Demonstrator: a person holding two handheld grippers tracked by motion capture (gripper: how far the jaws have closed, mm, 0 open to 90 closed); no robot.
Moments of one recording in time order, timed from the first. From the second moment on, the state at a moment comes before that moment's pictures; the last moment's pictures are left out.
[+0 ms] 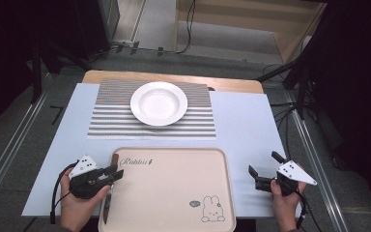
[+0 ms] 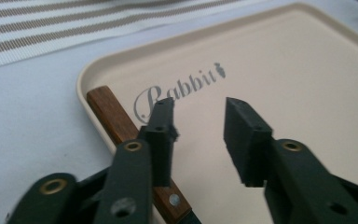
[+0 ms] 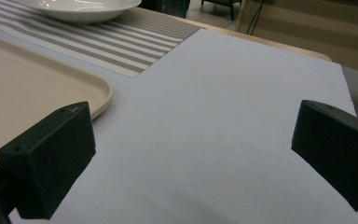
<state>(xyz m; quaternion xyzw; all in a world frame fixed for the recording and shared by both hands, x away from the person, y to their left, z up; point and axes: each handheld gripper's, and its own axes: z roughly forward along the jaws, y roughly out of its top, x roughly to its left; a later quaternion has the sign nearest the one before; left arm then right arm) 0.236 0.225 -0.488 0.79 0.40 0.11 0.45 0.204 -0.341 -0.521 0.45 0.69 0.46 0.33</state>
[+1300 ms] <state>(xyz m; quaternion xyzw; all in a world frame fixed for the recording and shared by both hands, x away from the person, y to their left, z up) 0.232 0.279 -0.466 0.73 0.41 0.15 0.53 0.204 -0.341 -0.521 0.44 0.70 0.46 0.33</state>
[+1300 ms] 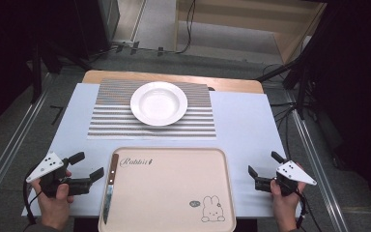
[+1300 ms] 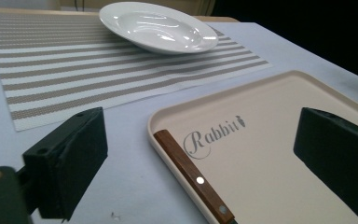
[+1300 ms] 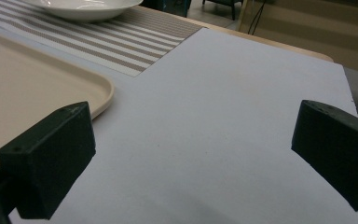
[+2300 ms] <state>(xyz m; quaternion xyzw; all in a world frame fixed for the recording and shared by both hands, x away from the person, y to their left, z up) 0.238 0.337 -0.463 0.69 0.44 0.20 0.54 0.204 -0.340 -0.521 0.44 0.70 0.46 0.33</state>
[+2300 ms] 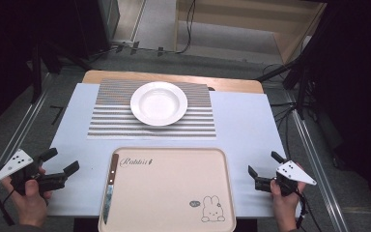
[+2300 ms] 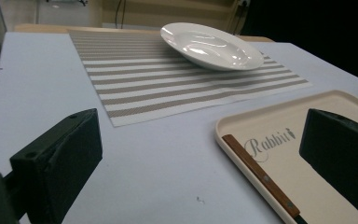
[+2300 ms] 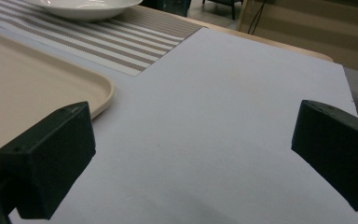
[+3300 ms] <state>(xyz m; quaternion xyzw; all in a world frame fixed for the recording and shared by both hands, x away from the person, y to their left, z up) 0.245 0.360 -0.481 0.67 0.46 0.19 0.55 0.204 -0.340 -0.521 0.44 0.70 0.46 0.33</state>
